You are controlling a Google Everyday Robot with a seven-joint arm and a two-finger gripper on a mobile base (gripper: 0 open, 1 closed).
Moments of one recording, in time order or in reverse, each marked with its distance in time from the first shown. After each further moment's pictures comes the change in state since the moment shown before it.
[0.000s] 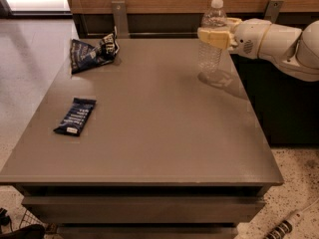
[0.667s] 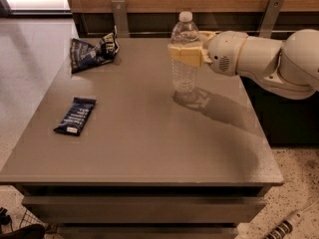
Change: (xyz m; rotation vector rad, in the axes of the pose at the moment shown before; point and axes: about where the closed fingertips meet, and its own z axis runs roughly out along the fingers) arm -0.016 0.123 0.012 -0.080 0.038 0.015
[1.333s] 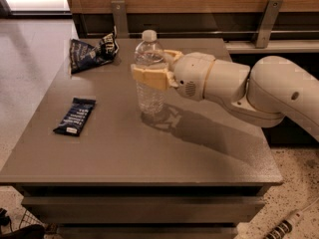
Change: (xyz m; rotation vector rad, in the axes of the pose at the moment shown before) arm -0.001 0.106 0.033 -0.103 -0.059 0.037
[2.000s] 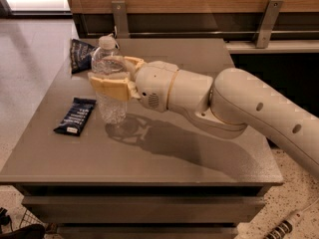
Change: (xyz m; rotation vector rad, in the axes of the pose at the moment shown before) arm -0.016 0.075 0.049 -0.121 -0.099 0.014
